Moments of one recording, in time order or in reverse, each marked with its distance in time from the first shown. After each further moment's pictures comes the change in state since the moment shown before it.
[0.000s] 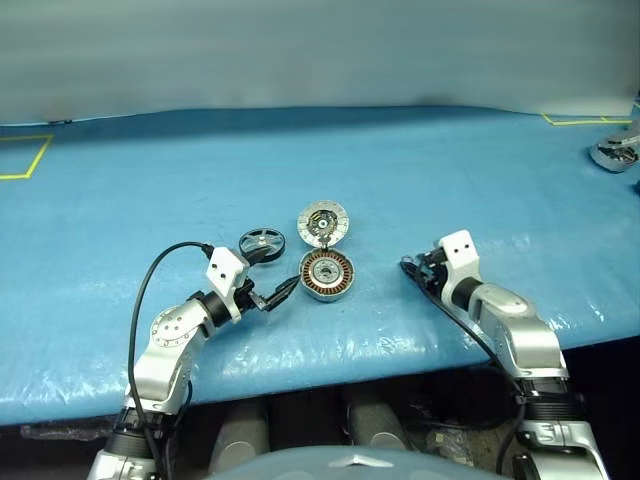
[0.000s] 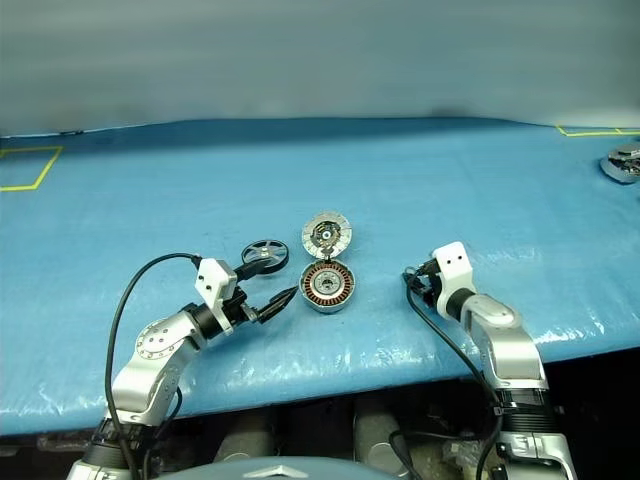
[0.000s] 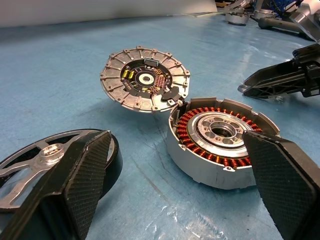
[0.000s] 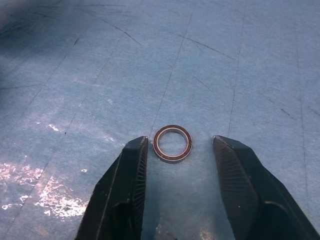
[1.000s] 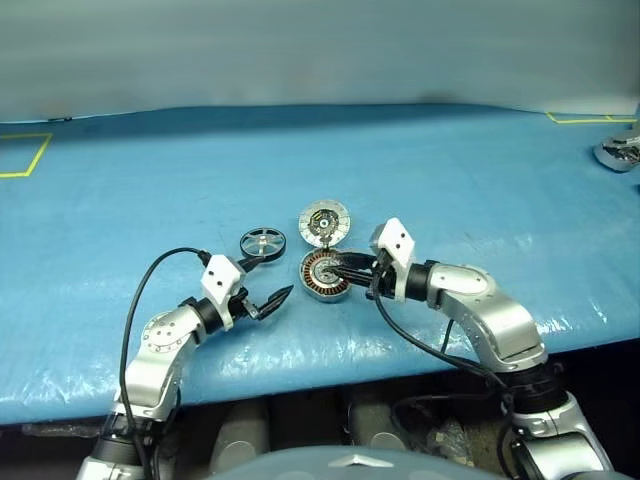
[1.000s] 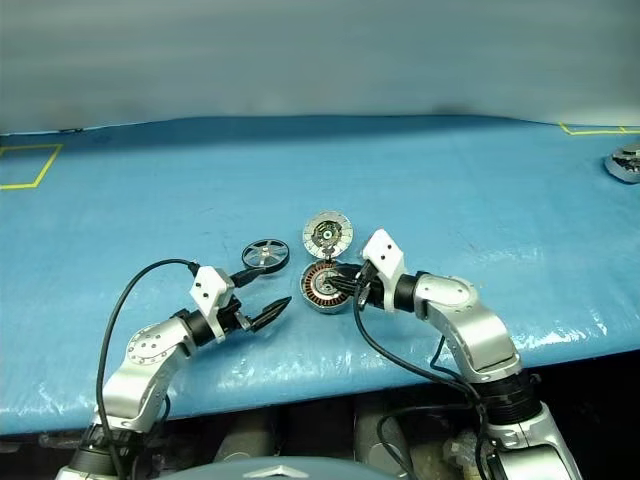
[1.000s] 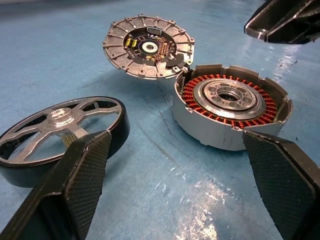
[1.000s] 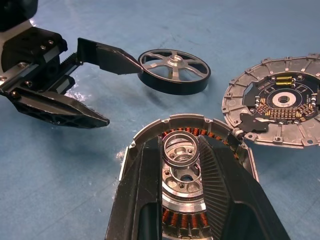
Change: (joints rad) left arm 0.031 0.056 -0.003 0.000 0.032 0.000 -0.001; right arm -0.100 -0.045 0.291 -0.268 0.131 0.061 0.224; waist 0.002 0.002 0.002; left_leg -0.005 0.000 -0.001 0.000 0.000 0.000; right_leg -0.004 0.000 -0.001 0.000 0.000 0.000
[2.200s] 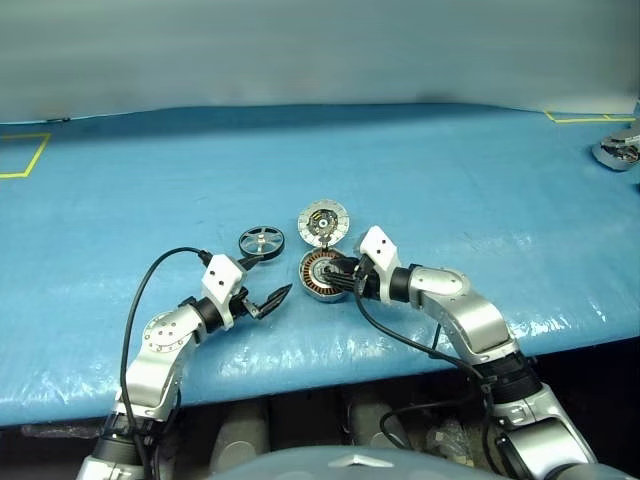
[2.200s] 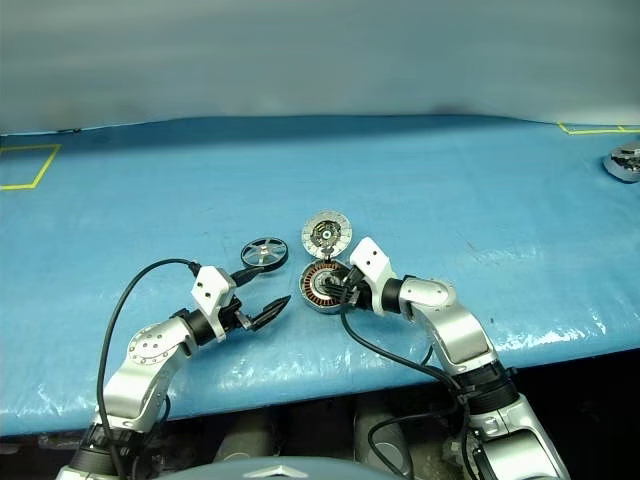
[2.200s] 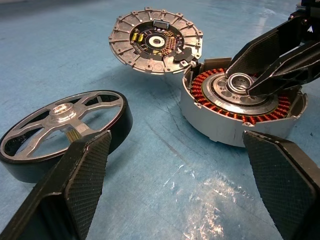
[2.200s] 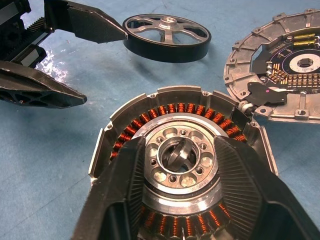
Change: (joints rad) left arm -0.002 0.001 -0.004 0.000 0.030 0.000 0.026; right arm -0.036 0.062 0.063 0.152 -0.073 -0.071 -0.019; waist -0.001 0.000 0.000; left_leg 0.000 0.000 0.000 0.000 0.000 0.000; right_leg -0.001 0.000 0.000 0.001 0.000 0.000
